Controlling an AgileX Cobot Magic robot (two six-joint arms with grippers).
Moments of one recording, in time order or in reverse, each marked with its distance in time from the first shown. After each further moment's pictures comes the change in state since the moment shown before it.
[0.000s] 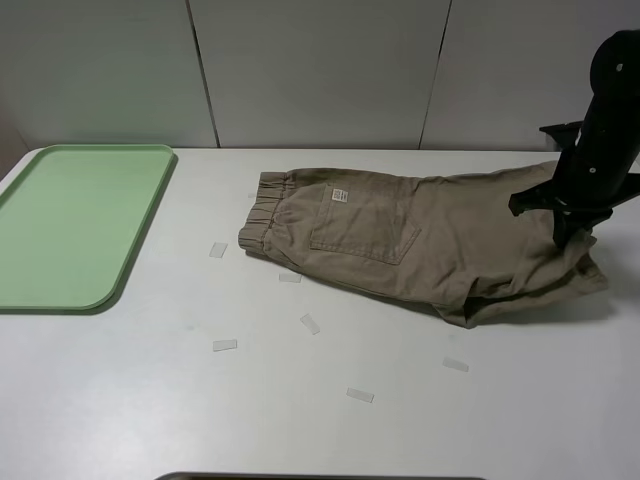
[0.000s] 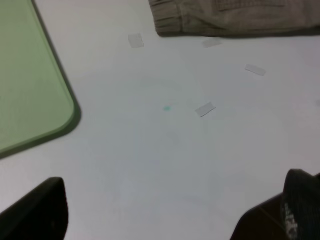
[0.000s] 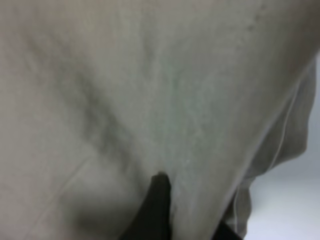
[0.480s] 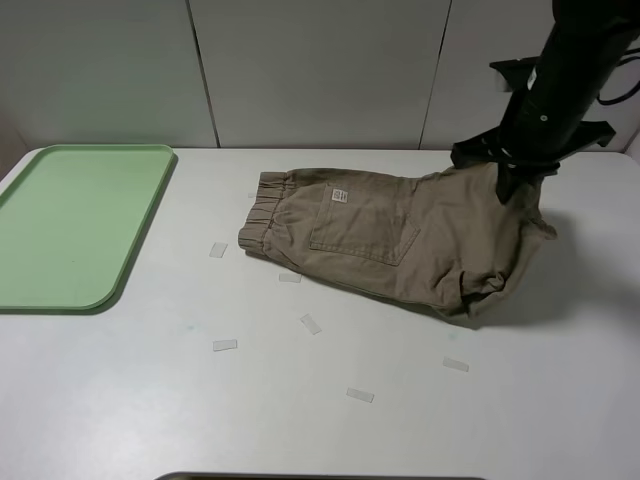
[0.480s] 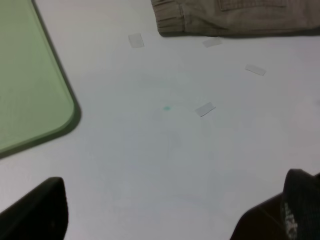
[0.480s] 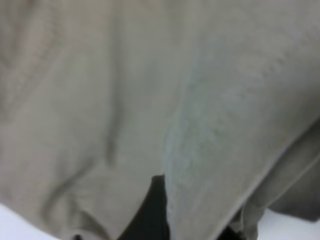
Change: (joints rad) left arm 0.000 0.000 0.000 0.000 0.000 0.000; right arm 0.252 -0.122 -0.093 0.075 0.044 0.101
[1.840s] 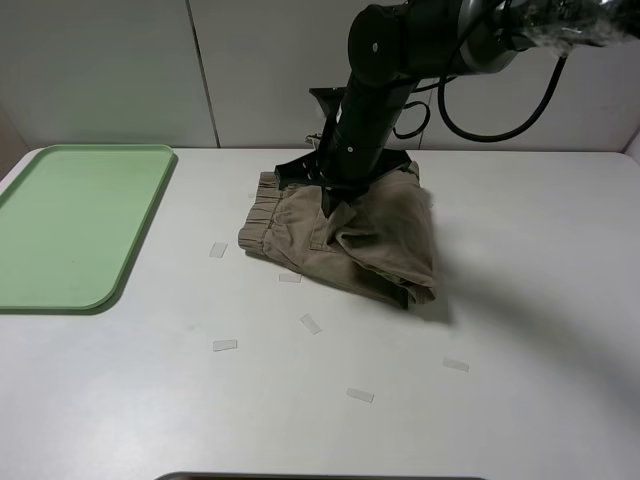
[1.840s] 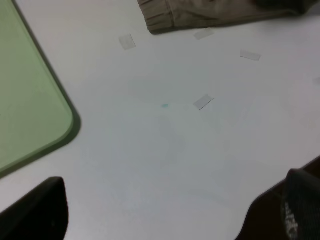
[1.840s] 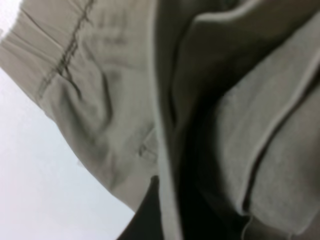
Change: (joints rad) left arm 0.000 0.000 0.000 -0.022 0.009 0.134; right arm 0.323 0.324 -0.277 0.200 -0.147 0.009
